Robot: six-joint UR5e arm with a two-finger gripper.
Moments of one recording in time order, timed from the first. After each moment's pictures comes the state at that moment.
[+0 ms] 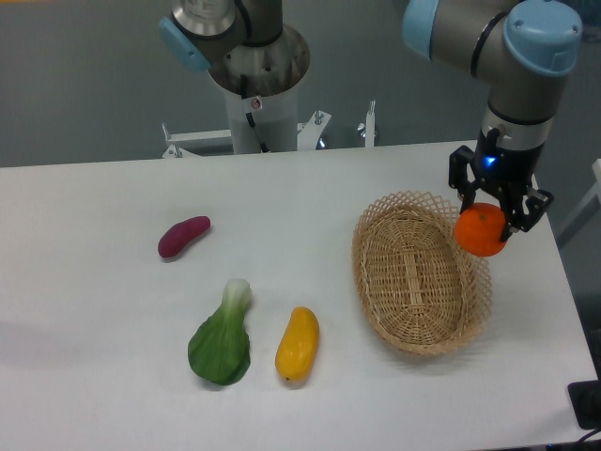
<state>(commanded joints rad) 2.77 -1.86 -1.49 -1.18 1.46 1.62</state>
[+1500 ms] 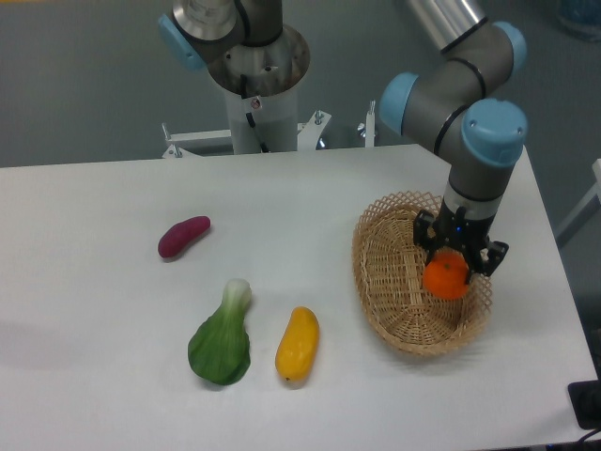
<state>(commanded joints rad) 2.71 -2.02 -1.66 -0.91 1.46 1.21</state>
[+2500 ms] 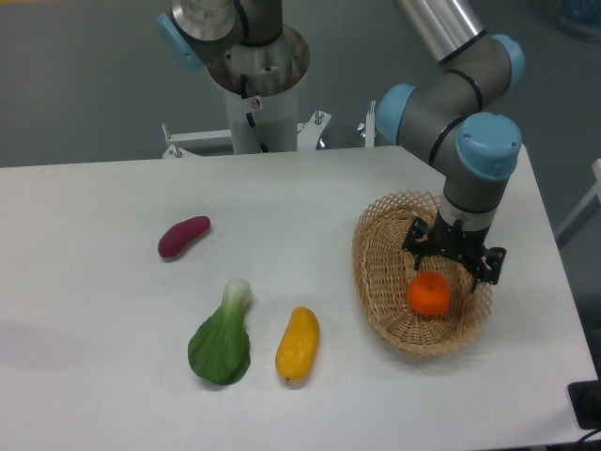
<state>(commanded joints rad) 2.71 -2.00 -1.61 -0.91 1.47 1.23</state>
